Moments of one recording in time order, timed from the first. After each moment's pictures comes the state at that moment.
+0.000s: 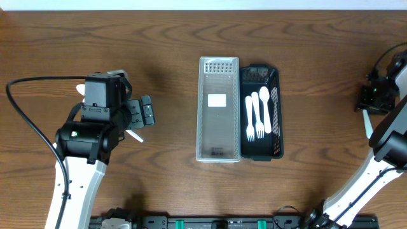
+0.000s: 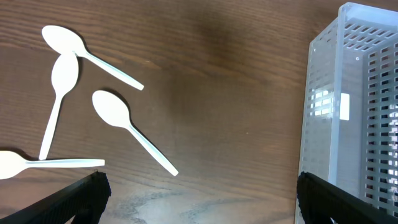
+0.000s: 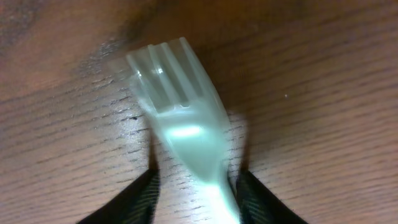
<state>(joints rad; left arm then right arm) -0.12 1.13 1.12 -0.96 -0.04 -0.25 -0.53 2.28 1.74 -1.06 0.03 -0.22</state>
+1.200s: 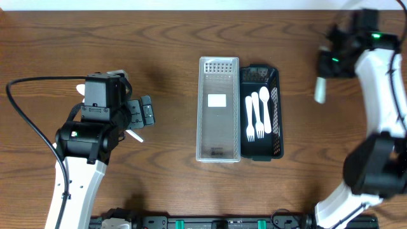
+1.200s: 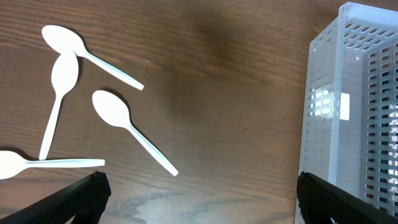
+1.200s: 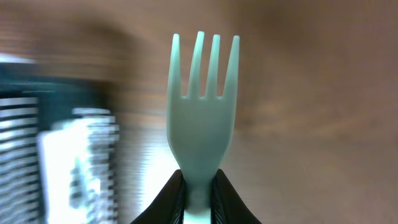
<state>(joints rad) -0.12 1.13 1.12 -0.96 -0.04 -0.25 -0.05 1.83 1.71 -1.06 -0.09 -0.05</state>
